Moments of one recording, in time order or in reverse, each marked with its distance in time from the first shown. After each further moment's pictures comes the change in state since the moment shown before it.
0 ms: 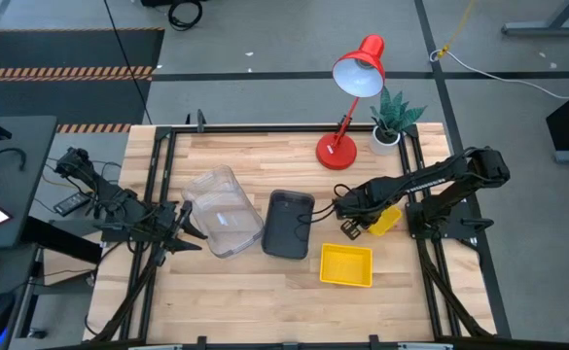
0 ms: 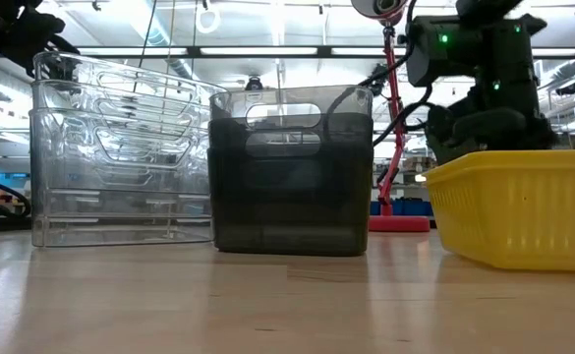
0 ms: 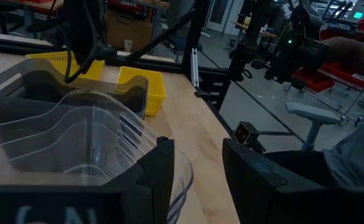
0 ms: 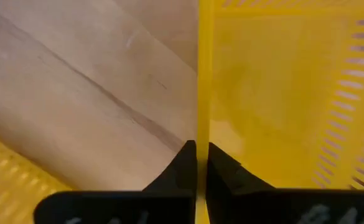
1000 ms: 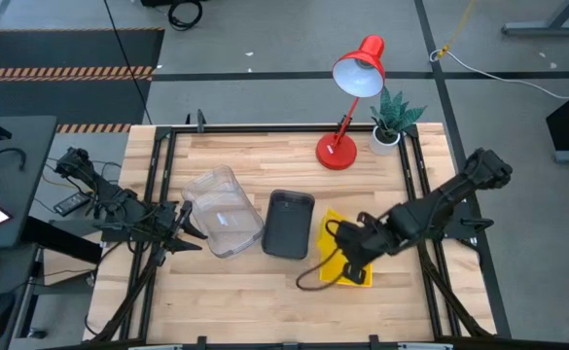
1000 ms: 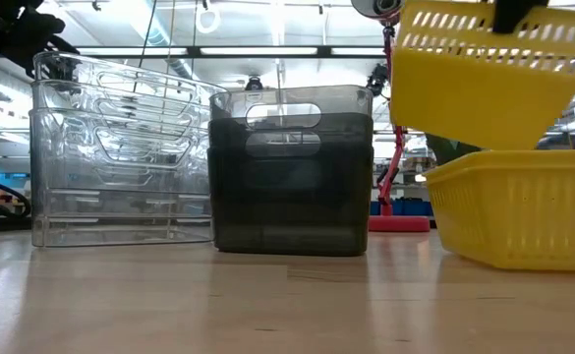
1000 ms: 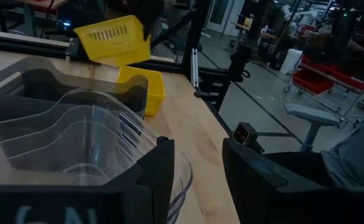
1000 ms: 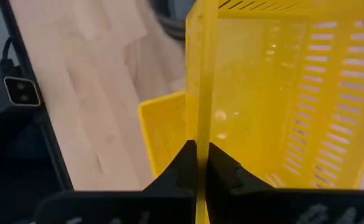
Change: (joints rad) left arm 0.000 0.000 0.000 0.001 0.000 -0.013; right arm 0.452 0.006 0.456 -0.041 0.176 -0.050
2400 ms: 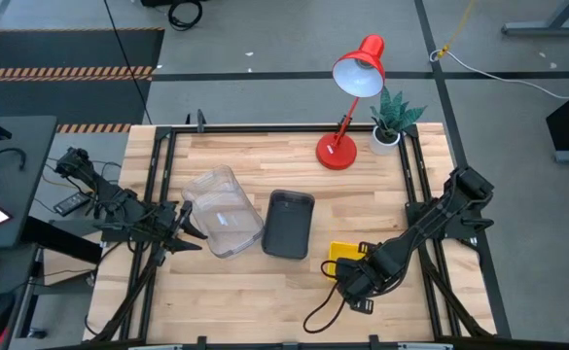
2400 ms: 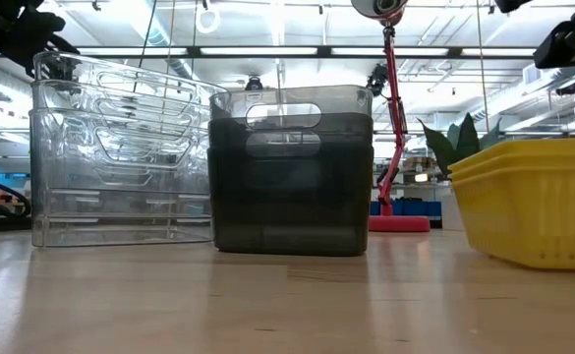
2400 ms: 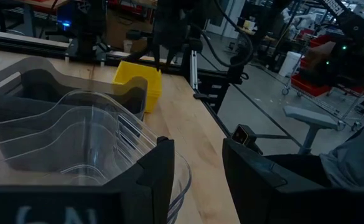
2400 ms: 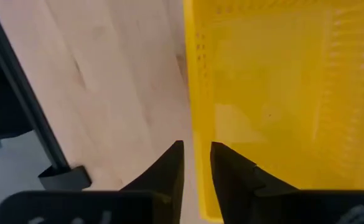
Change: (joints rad) left arm 0.000 0.000 0.000 0.008 -0.001 -0.008; right arm 0.129 0.246 -0.001 -0.022 -0.213 0.023
